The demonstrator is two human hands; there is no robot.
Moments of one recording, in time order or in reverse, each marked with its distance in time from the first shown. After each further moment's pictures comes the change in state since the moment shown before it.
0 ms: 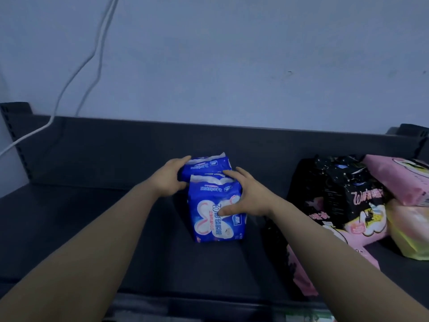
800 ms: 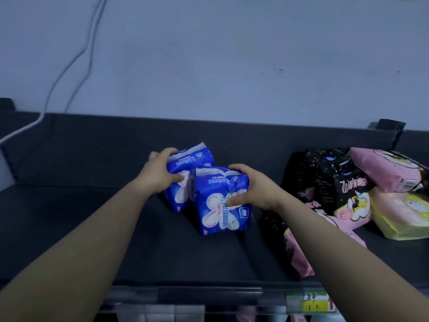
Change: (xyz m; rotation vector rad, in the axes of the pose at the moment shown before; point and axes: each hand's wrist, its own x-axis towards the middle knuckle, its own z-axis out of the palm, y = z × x) left_hand -0.015 -0.005 -0.009 -0.191 0.178 -0.033; right_hand -0.022 -0.003 -0.001 0.247 0.118 0.021
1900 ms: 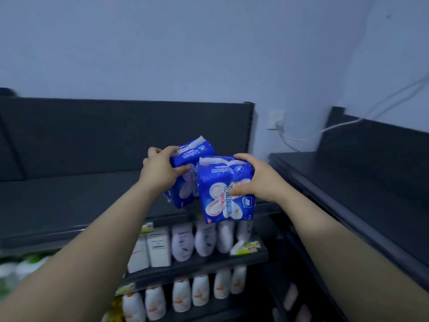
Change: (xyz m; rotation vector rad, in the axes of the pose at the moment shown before) left_hand -0.654 0.080 -0.165 0.446 1.059 -0.897; right_hand -0.307 -0.246 0.243 0.151 -0.885 -0.851
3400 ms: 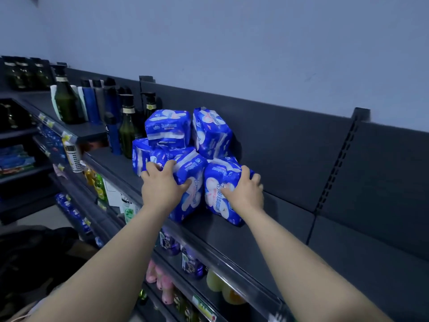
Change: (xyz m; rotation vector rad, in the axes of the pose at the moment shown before) left_hand -0.042 -0.544 -0.498 0.592 0.610 -0.818; right_hand 0.215 -0.444 0.736 -0.162 -0.277 -0.339
